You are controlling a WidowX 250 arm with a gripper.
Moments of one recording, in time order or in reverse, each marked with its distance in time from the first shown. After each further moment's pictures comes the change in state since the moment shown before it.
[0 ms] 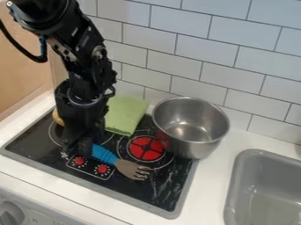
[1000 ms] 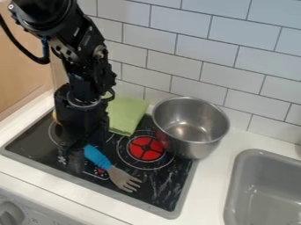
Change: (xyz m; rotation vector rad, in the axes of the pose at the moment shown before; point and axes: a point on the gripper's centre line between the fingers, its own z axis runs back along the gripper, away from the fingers) arm -0.001 0.010 0.001 0.080 0.022 0.003
